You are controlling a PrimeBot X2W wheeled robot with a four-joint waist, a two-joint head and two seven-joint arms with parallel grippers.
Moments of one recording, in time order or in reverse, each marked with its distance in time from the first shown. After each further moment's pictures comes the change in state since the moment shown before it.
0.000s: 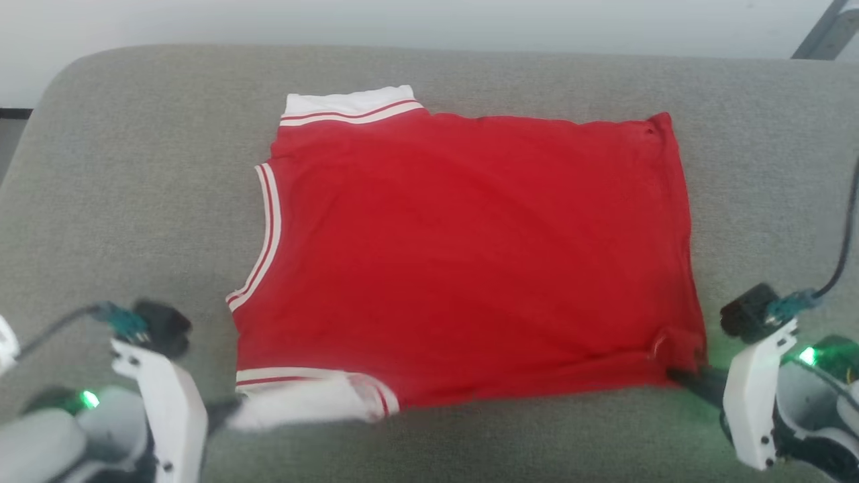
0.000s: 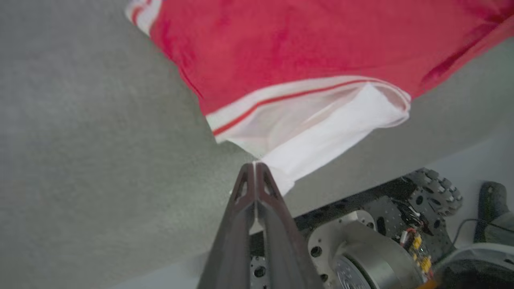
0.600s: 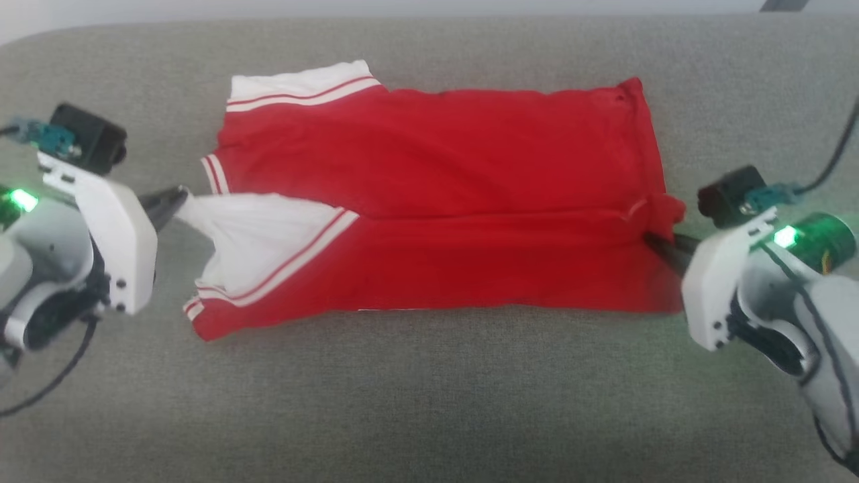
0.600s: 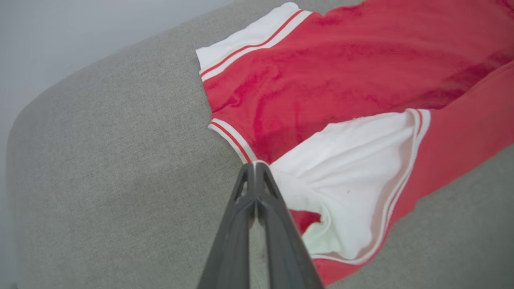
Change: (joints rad) left arm -0.345 -0.128 0.103 0.389 0.248 -0.201 -0.065; right arm -0.197 0.235 -0.199 0.127 -0.316 0.000 -0.023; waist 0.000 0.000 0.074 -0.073
